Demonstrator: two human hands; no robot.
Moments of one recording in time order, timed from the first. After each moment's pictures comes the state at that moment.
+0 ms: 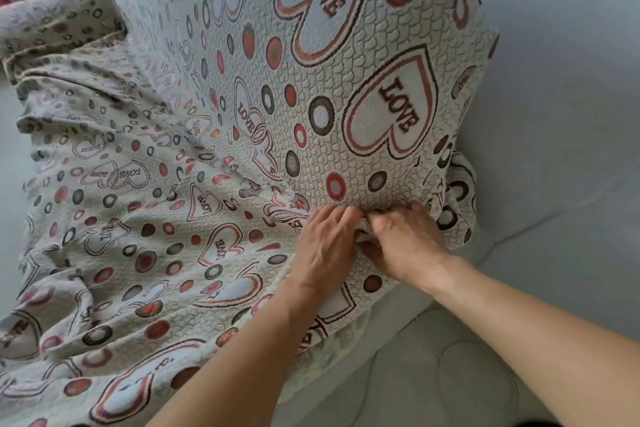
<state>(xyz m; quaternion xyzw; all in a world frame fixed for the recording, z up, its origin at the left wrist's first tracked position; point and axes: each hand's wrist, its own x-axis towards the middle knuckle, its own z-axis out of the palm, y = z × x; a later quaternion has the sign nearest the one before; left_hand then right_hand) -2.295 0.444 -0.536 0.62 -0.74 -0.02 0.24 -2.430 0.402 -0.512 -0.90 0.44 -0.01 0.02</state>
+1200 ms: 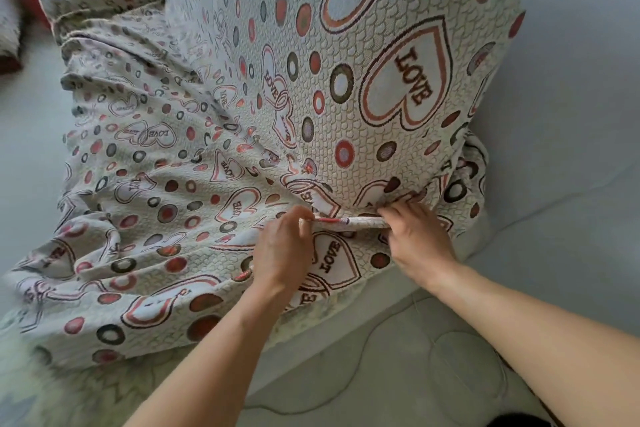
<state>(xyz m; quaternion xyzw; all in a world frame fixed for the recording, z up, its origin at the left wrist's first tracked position) -2.274 0.519 -0.540 0.82 -0.49 -0.14 0.27 -2.459 0.428 -0.562 -0.89 0.44 -0.06 0.08</state>
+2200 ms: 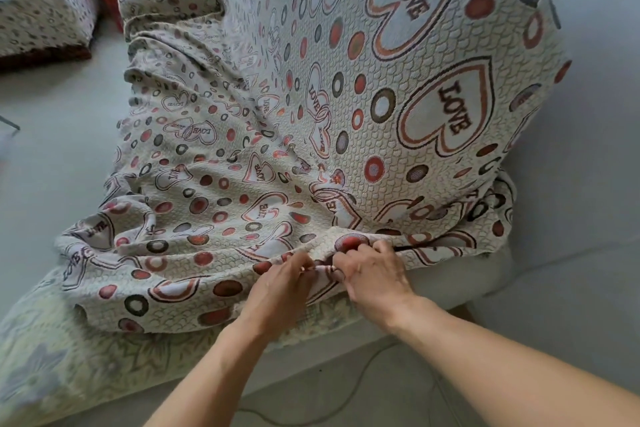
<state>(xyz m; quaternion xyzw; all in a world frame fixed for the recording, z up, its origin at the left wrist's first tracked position) -2.257 0.580 -0.559 0.79 -0.54 -0.20 0.21 -2.395 0.482 -0.530 -0.95 0.30 0.02 0.10</state>
